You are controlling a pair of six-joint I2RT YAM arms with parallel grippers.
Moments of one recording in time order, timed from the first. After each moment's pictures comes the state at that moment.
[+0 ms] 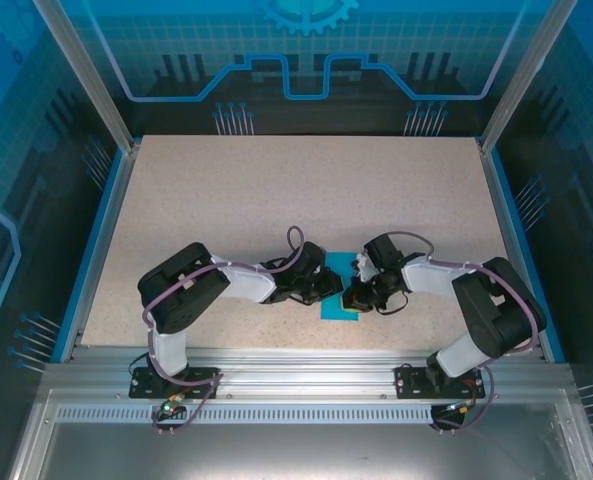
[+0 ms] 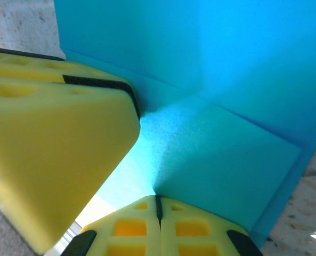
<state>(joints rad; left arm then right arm) -0.85 1.89 0.88 0.24 0.27 -1.19 0.45 1.53 0.60 -0.37 -0.59 0.55</state>
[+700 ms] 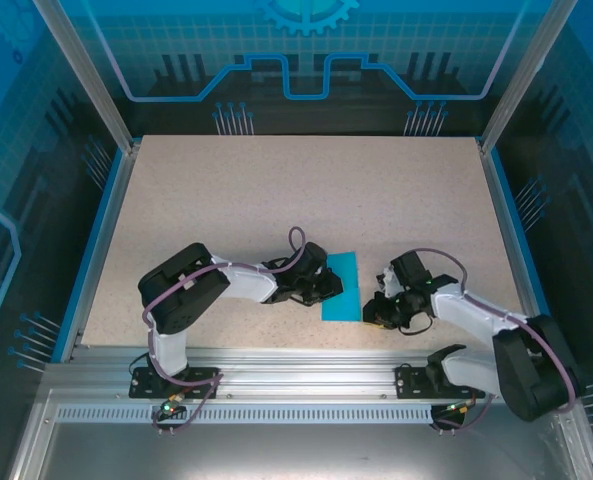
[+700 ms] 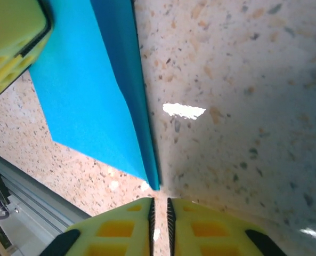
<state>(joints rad) -0.86 1.89 0.89 0.20 0.26 -1.18 0.35 1.17 0.42 -0.55 -0.54 0.57</state>
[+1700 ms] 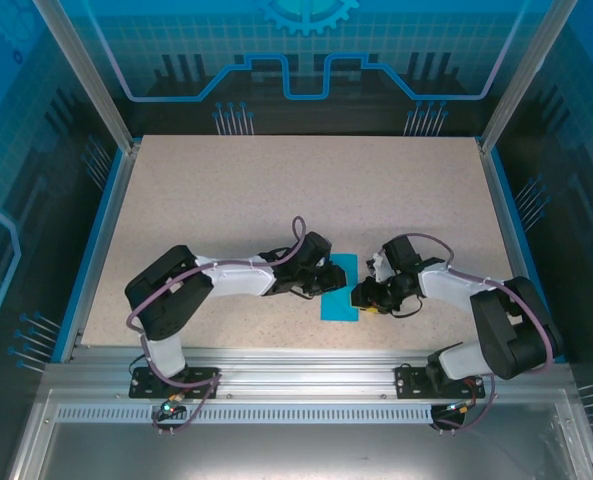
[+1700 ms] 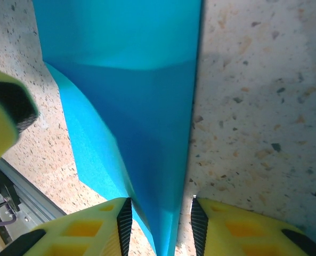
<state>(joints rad) -0.86 1.82 0.98 0.01 0.26 -1.08 0.34 1.41 0.55 -0.43 -0.59 0.49</state>
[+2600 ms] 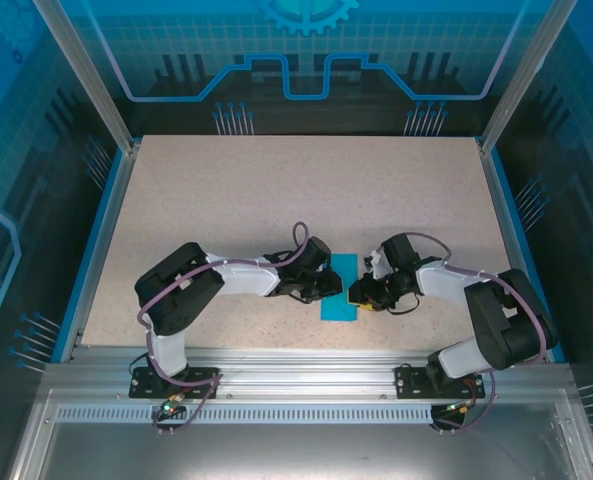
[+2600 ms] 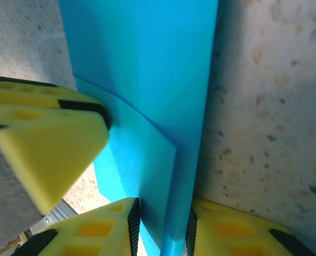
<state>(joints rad) -0.86 1.88 0.98 -0.01 0.26 -1.08 0.33 1.46 0.55 -0.34 -0.66 0.53</state>
